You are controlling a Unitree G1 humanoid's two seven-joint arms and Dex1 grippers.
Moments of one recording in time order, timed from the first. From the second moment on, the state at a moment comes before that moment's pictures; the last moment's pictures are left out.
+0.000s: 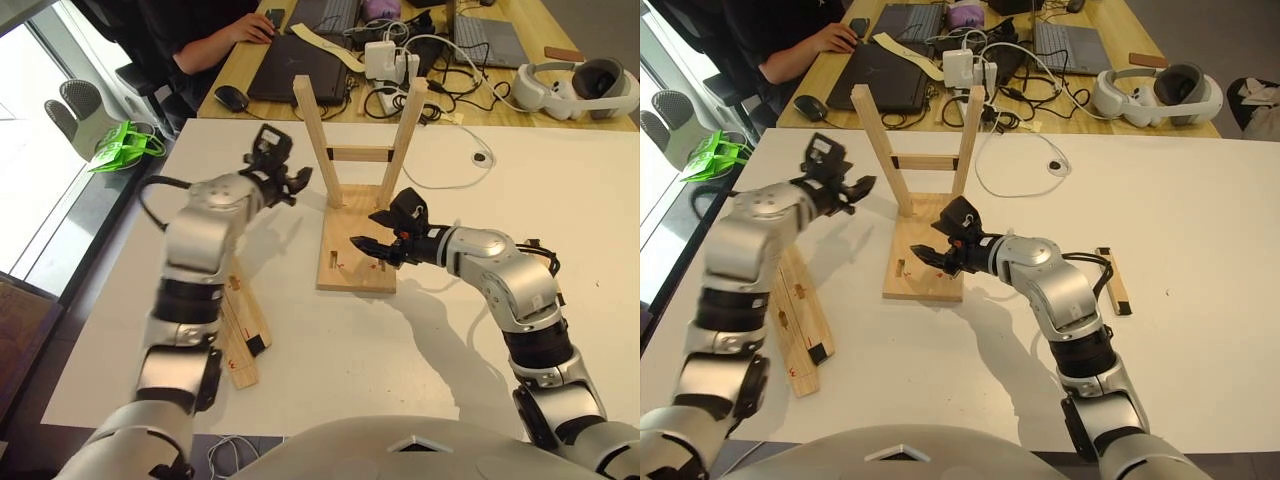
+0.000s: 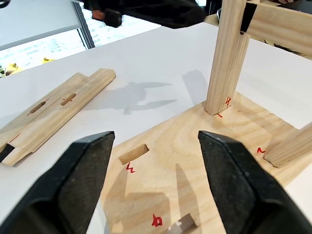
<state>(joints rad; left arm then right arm) -0.41 0.58 -0.02 -0.22 -0.13 0.93 -0.46 -0.32 -0.26 0.24 -0.34 0.26 0.88 0.62</state>
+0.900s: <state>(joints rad) 0.33 0.82 0.10 -0.49 -0.10 0.92 -0.62 -0.24 -0.79 -0.28 -0.19 0.49 0.97 0.78</state>
